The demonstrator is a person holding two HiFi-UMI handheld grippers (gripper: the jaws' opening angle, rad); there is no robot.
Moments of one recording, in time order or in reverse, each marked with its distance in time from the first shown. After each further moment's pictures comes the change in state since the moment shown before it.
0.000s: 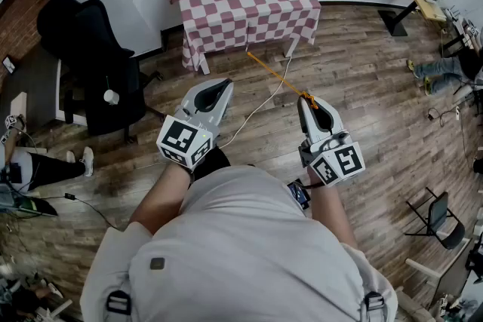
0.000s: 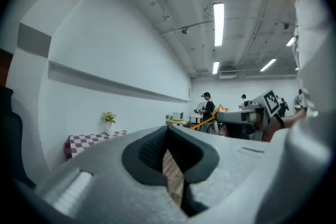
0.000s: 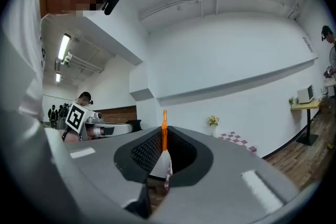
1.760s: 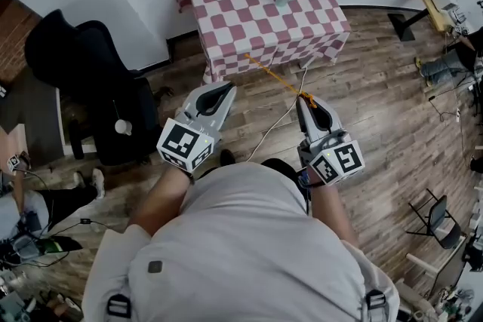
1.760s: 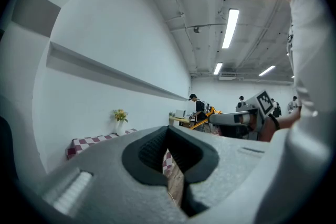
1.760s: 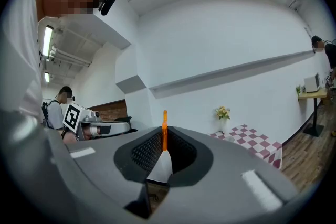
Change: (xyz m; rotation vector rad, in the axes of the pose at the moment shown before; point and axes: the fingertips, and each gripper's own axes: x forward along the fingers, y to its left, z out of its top) left arm 0.046 0.276 0.003 -0.040 0.034 -0.074; right arm 0.292 -0.002 -0.026 0.055 0.078 -0.039
